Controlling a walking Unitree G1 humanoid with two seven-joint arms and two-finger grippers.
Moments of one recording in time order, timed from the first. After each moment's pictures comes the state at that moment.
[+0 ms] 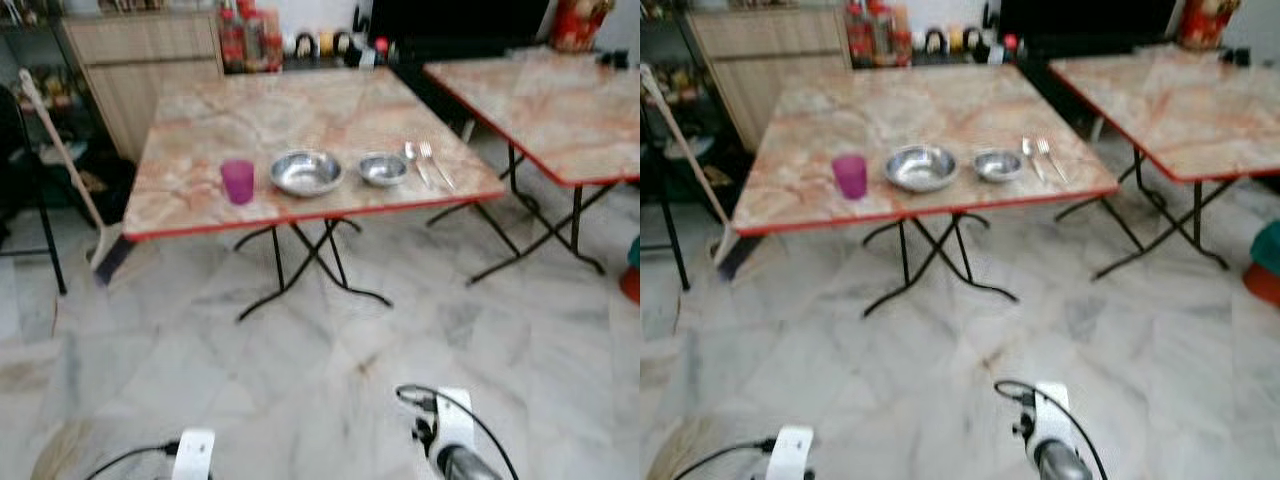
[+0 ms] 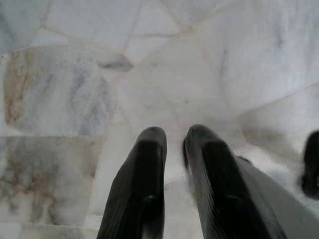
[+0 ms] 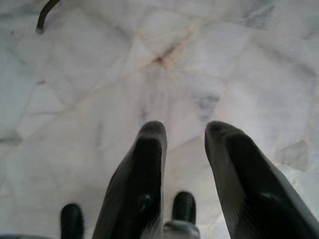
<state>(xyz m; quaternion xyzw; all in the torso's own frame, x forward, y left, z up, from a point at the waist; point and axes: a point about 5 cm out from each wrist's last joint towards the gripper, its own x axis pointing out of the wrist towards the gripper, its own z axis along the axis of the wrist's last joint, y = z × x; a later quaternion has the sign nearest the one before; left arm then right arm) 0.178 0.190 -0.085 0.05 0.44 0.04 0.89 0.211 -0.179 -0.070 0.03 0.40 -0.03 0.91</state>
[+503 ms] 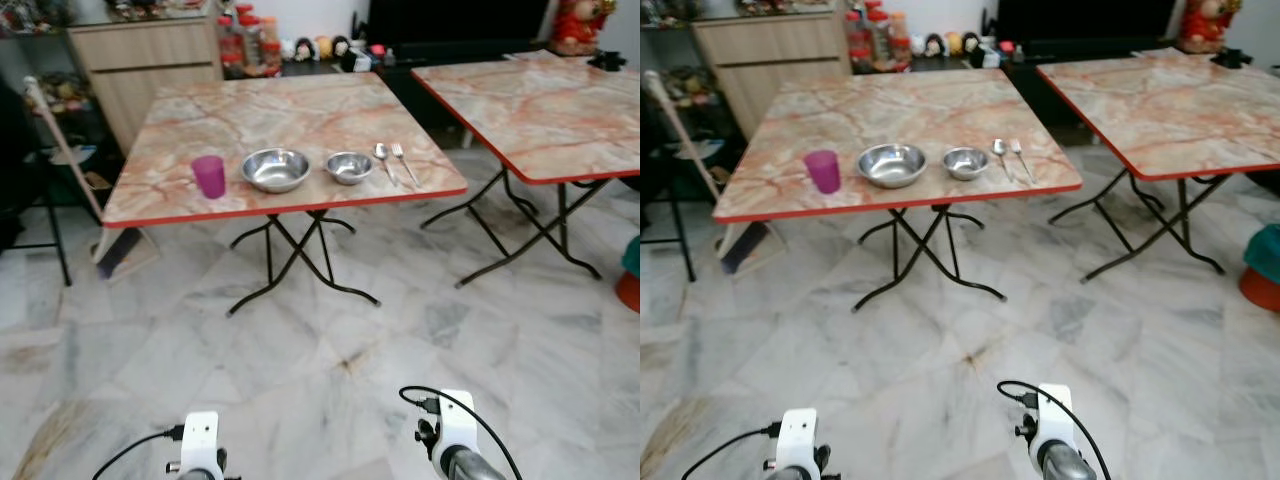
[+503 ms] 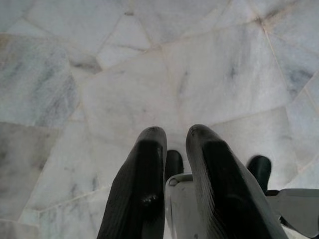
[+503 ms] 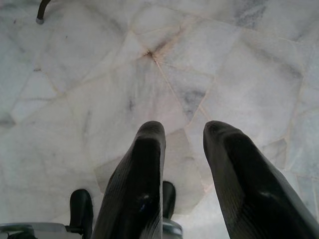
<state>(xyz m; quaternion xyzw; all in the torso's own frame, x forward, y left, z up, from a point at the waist) 0.193 0.180 -0.078 -0.01 0.41 0.05 0.91 0.208 -0.179 -0.071 0.03 0.41 -0.02 0.91</state>
